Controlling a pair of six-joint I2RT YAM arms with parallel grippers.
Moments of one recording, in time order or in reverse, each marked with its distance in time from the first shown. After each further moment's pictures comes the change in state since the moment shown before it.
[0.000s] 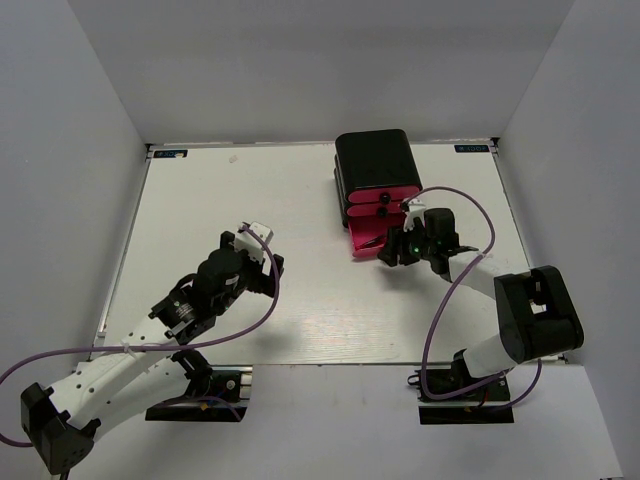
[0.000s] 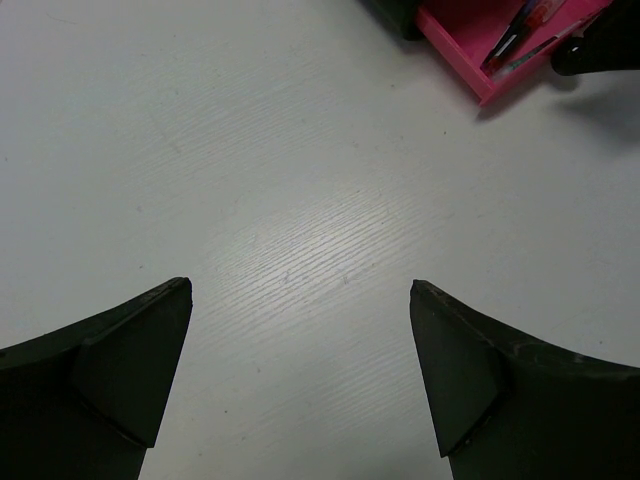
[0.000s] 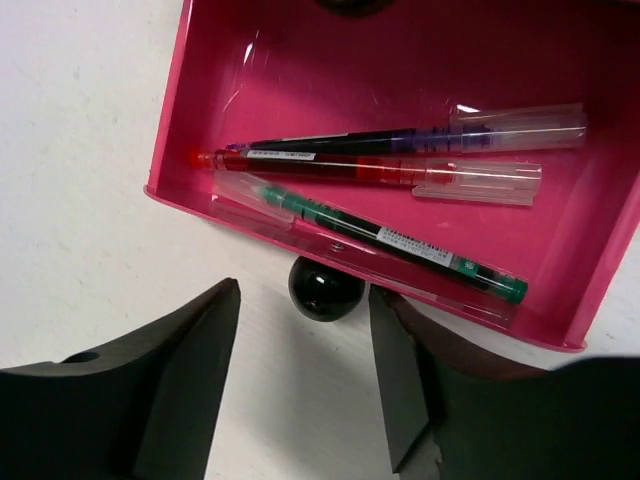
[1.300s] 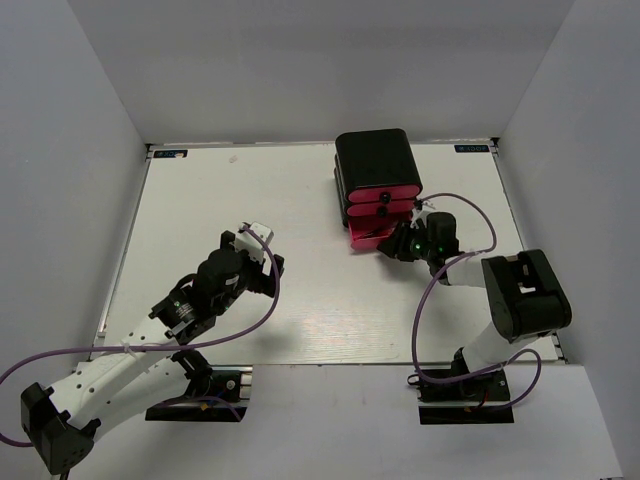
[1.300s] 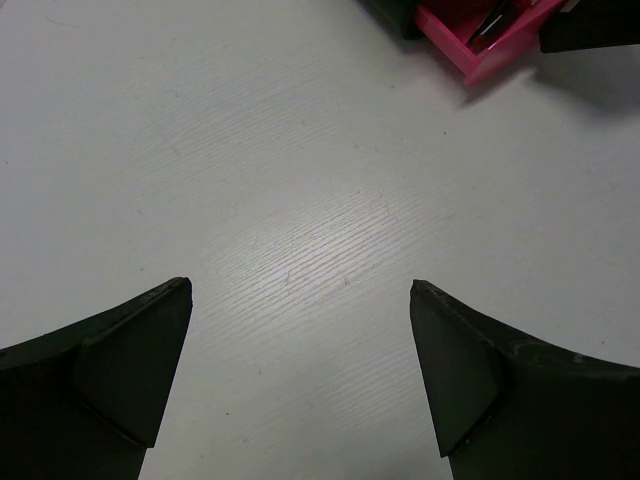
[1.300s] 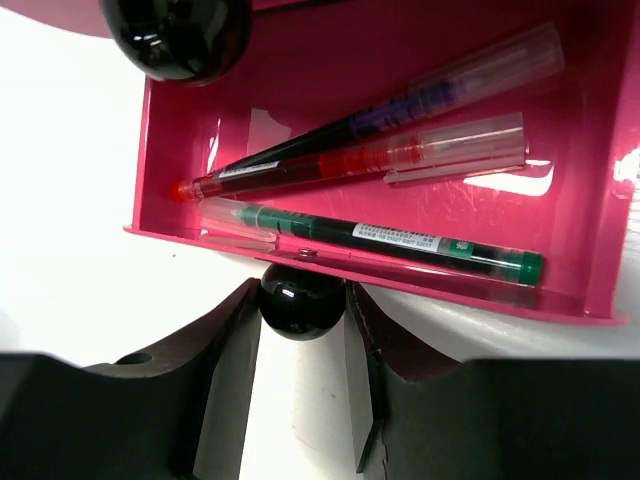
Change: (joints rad) left arm 0.000 0.000 -0.002 0.006 0.003 0.008; right arm -0.035 0.123 -0.061 0.315 -0.002 0.363
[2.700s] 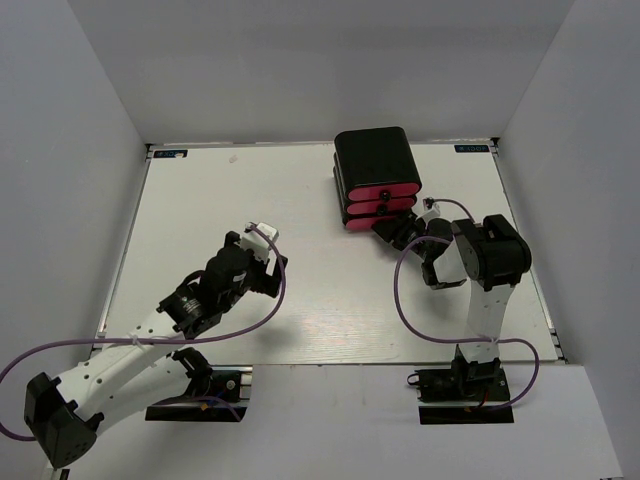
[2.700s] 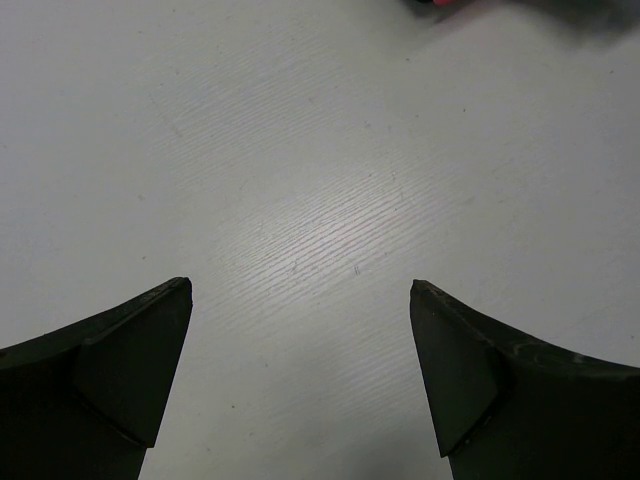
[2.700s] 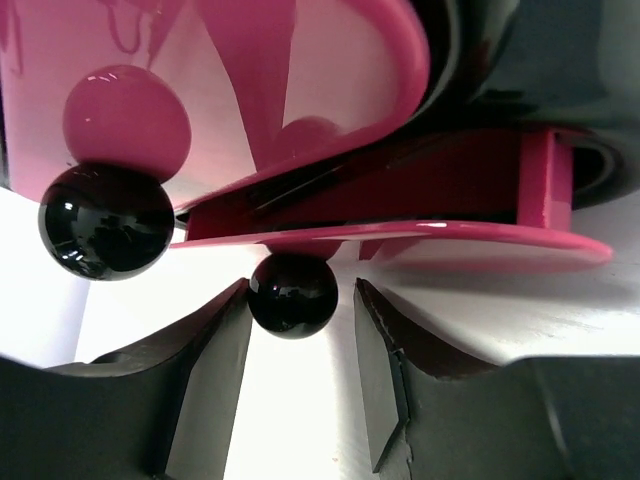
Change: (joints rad) left arm 0.000 0.059 0.000 0.000 -0.015 0.009; right arm -0.044 0.432 0.020 0.756 -0.034 0.395
